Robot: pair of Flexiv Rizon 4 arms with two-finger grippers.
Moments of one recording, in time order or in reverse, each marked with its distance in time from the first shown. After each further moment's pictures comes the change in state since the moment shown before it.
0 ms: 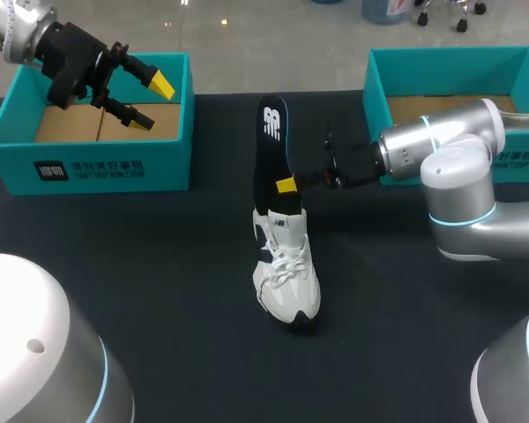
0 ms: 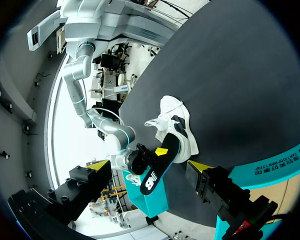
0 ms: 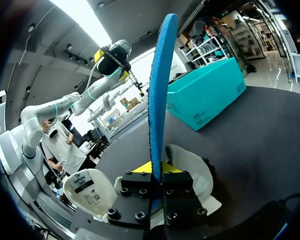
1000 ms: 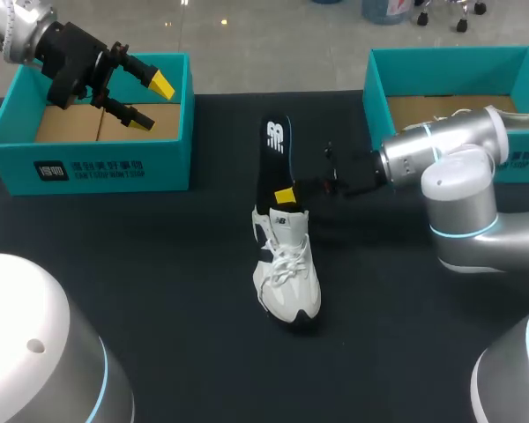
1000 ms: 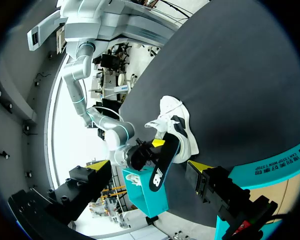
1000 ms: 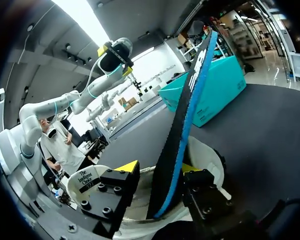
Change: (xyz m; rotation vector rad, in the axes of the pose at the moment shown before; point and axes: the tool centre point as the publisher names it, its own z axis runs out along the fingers) left arm 0.000 0.000 0.000 0.000 0.000 0.000; right arm 0.015 -0.006 0.002 -0.005 -0.020 -0.007
